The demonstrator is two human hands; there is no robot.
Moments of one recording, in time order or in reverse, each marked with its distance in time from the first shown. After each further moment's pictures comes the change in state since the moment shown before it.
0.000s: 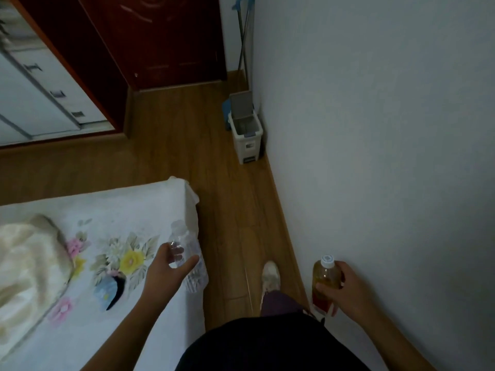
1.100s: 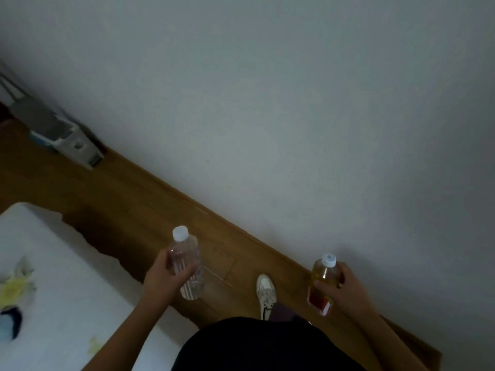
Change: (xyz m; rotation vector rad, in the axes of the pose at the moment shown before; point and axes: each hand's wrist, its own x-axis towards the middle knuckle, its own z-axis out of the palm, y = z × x) left_hand -0.423 -0.133 0.092 0.258 -0.754 0.356; right_hand -0.595 0.385 0.081 0.352 0.558 0.460
